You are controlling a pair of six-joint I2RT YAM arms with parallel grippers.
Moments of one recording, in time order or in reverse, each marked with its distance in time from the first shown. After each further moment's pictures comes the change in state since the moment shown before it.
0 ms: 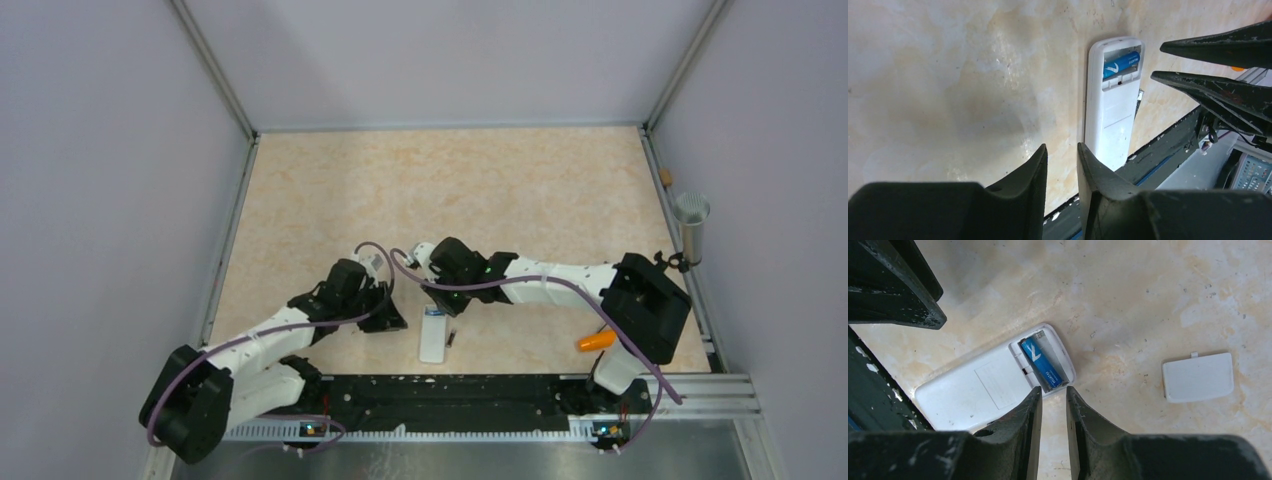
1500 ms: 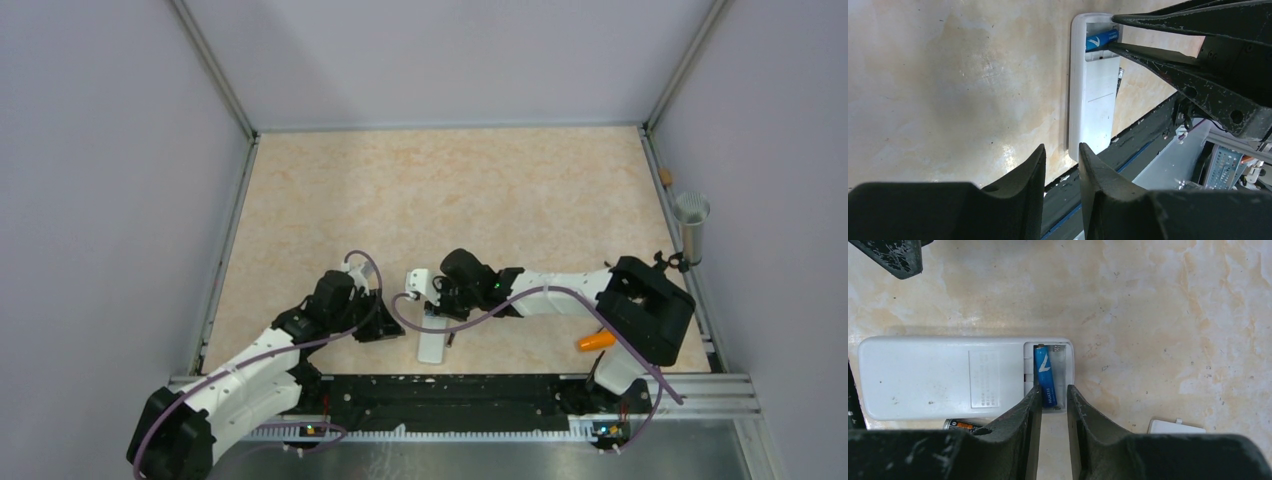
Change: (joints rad) left arm 0.000 -0.254 -0.082 -0.083 0.039 -0.086; right arm 0.000 -0.018 -0.179 0.284 -0.145 -0.473
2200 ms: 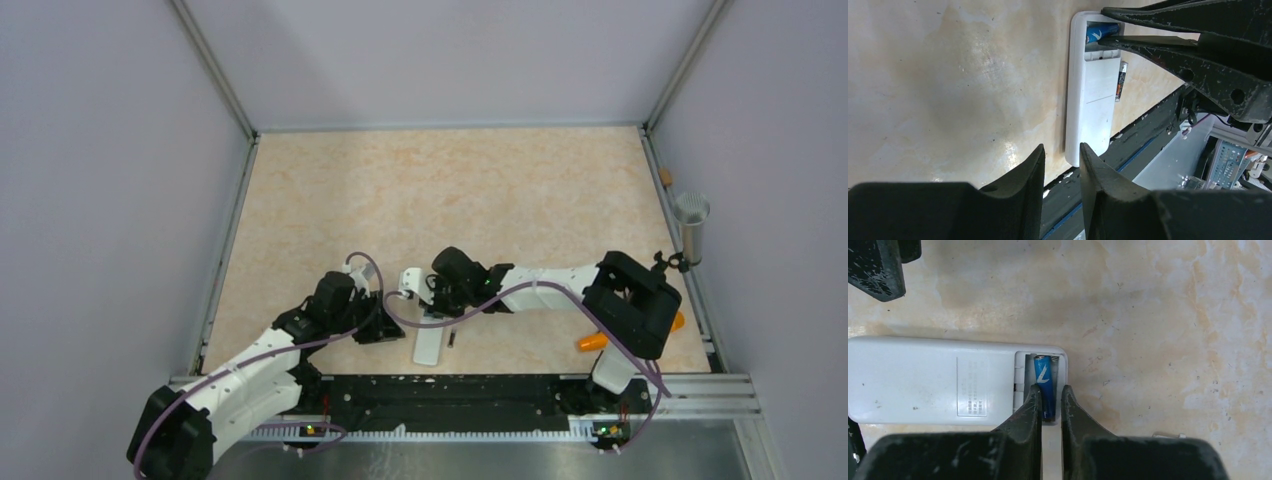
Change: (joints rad) left arm 0.000 0.005 -0.009 0.000 0.015 0.015; right arm 0.008 0.072 0.068 -0.048 -0.010 -0.006
